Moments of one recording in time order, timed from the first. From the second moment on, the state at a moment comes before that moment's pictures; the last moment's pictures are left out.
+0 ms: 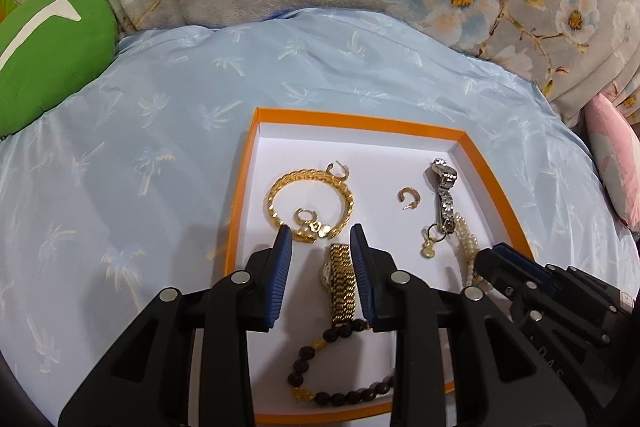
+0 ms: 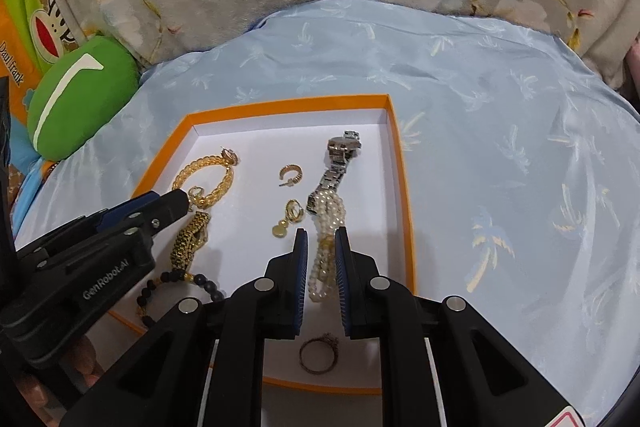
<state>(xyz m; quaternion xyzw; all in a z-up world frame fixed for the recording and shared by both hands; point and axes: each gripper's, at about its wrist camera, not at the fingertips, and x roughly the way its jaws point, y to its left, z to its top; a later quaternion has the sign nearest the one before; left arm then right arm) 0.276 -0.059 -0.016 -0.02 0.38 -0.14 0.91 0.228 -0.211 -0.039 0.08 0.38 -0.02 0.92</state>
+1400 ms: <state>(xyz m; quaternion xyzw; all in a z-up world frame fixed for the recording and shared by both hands) 0.202 -0.056 -0.003 0.00 0.37 -0.13 0.92 0.149 -0.194 -0.016 0.07 0.35 -0.05 0.93</state>
